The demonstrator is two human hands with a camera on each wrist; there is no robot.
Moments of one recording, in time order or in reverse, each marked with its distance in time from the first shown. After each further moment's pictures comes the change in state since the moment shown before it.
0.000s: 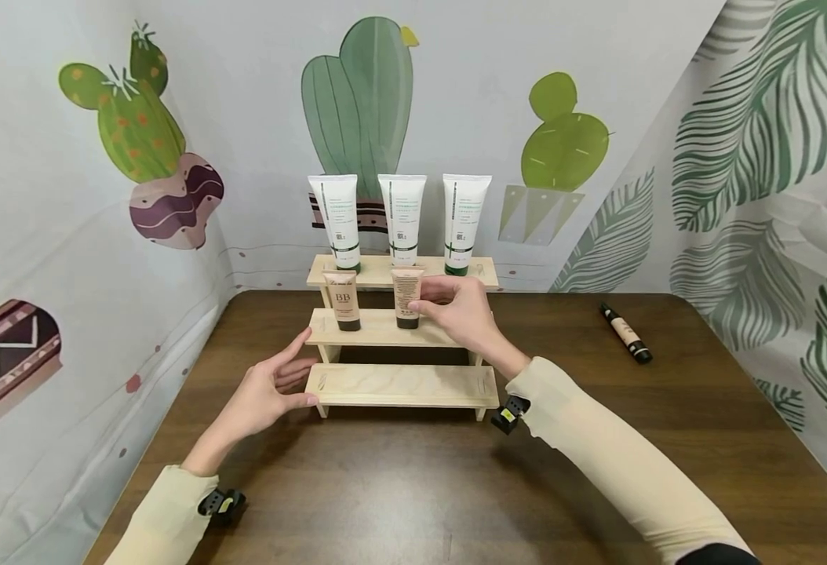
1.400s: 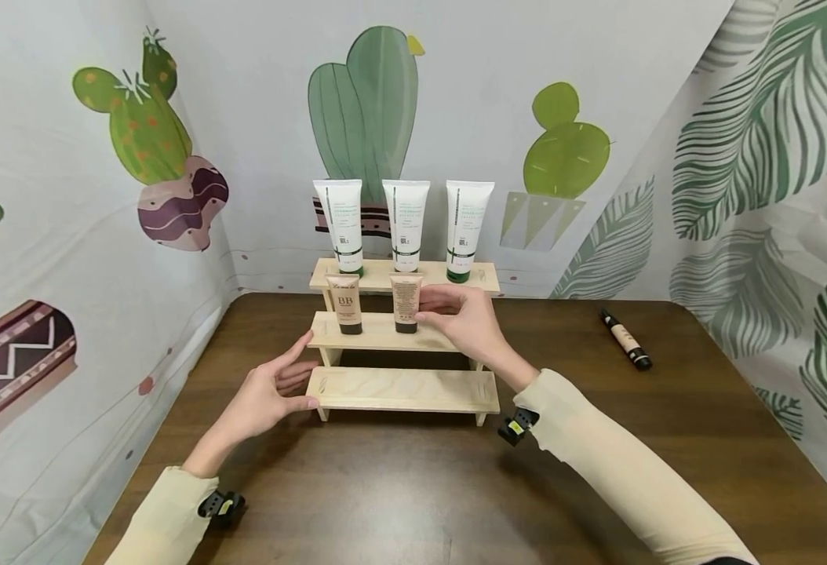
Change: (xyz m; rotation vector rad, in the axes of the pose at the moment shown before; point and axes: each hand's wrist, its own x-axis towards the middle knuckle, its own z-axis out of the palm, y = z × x) left_hand -0.001 0.002 0.000 -0.006 0.005 -0.001; right_hand -0.009 0.001 -0.003 0.076 -0.035 -0.002
